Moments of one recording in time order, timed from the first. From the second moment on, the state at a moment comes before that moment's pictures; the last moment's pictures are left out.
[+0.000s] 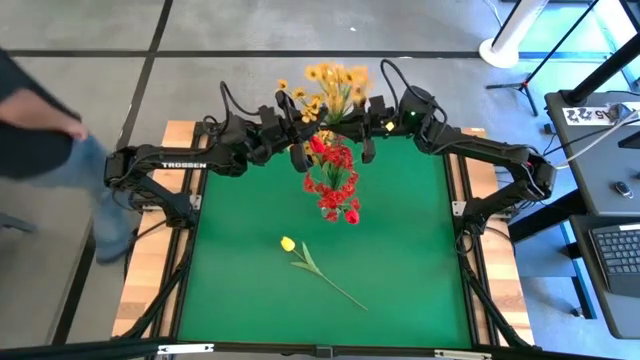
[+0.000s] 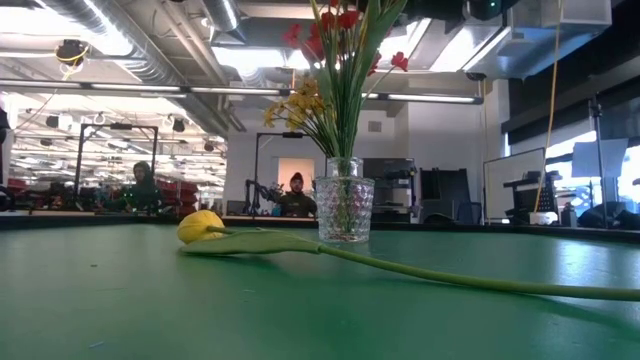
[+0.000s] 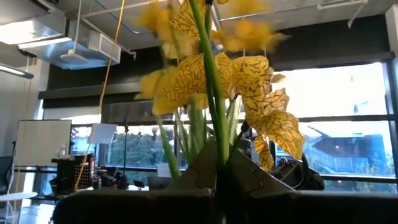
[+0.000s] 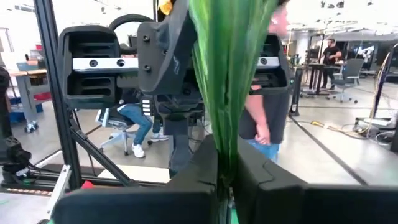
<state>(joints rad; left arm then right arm) 0.21 1.45 1.12 0.85 -0.12 0.06 -0.45 1.46 1.23 0.40 -0.58 0.06</state>
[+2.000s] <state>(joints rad) 0.54 0.94 0.57 0.29 0.02 -0.24 -0.74 1.54 0.69 1.24 -0.74 0.23</state>
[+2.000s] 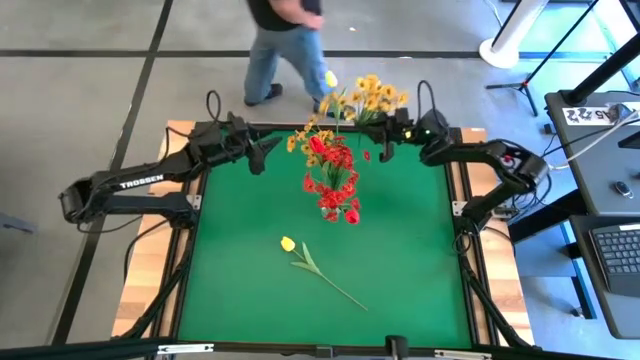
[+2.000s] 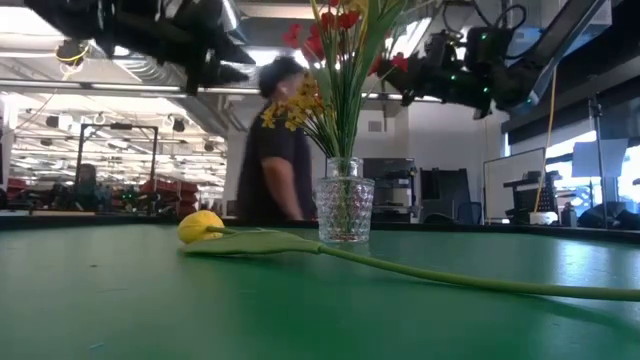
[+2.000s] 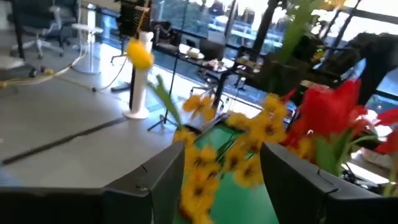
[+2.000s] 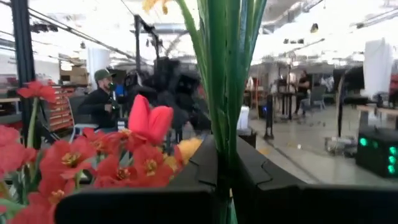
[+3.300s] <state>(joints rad) 0.55 0.95 0.46 0.44 0.05 -0.31 -0.72 2.02 0.85 1.41 -0.59 0.31</state>
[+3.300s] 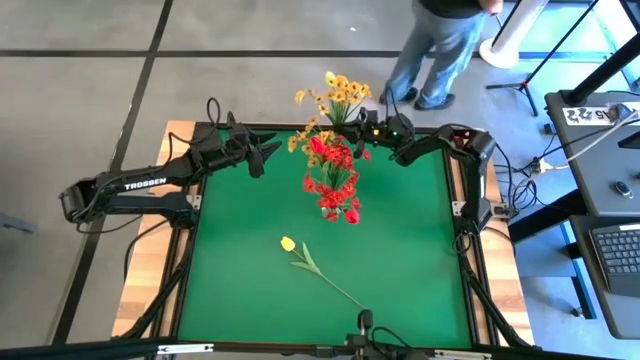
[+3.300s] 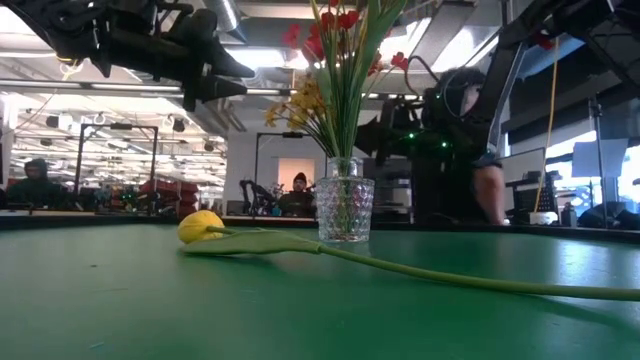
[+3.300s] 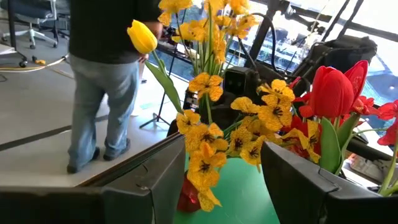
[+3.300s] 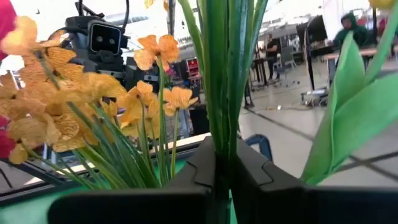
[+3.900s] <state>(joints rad) 0.55 0.95 0.46 0.44 0.04 -0.31 -0.69 2.01 0.85 1.20 -0.69 0.42</state>
